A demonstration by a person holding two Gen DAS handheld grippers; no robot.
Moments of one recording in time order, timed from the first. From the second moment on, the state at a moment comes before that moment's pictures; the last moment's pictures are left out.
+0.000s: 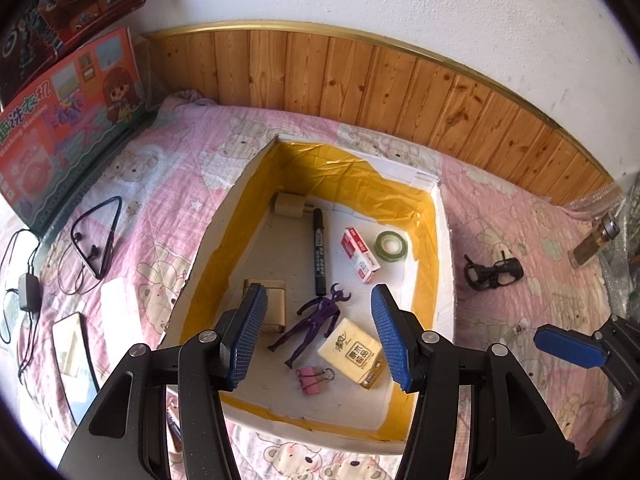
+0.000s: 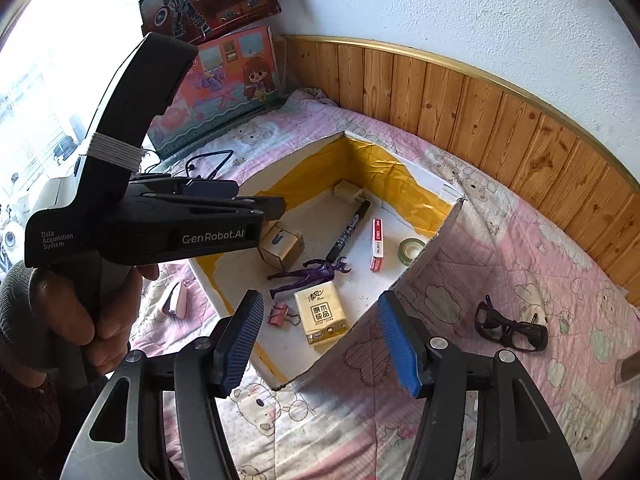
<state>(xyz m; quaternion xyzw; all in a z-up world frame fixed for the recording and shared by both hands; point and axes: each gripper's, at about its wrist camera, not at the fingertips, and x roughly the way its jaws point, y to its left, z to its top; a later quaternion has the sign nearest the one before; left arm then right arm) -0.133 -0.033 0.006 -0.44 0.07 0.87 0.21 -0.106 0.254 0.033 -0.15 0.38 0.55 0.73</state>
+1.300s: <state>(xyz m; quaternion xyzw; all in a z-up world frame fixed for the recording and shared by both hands) -0.061 0.195 -0.070 -0.43 0.18 0.78 0.42 0.056 0.082 -0.136 0.08 0.58 0.39 0.71</state>
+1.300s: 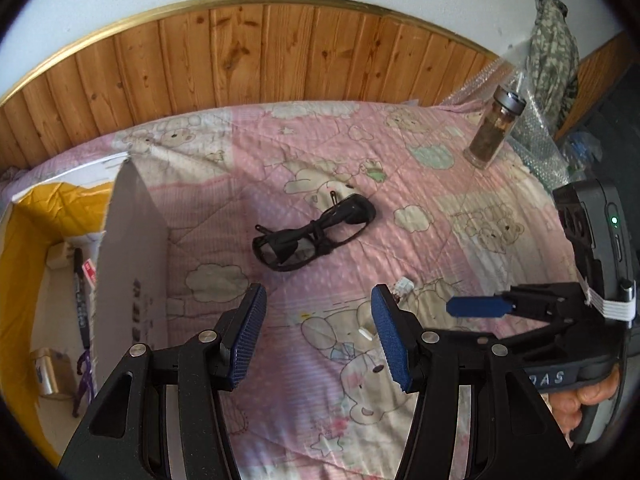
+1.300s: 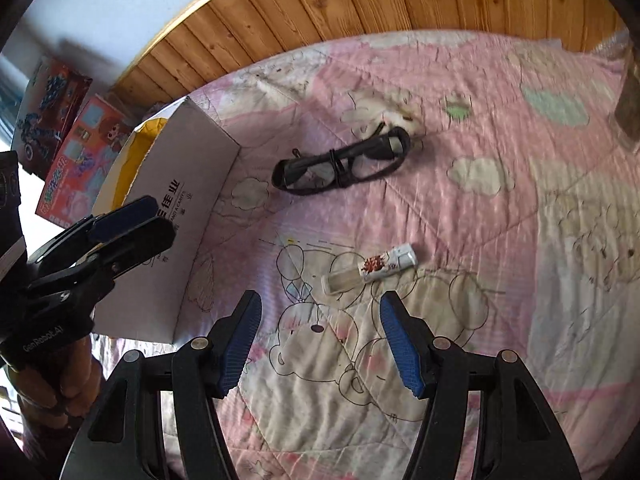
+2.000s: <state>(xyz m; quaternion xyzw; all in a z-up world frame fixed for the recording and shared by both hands) -0.134 0.278 -0.171 -0.52 0.17 0.75 0.38 0.075 0.125 -0.183 -0.01 0.56 0.36 0.74</state>
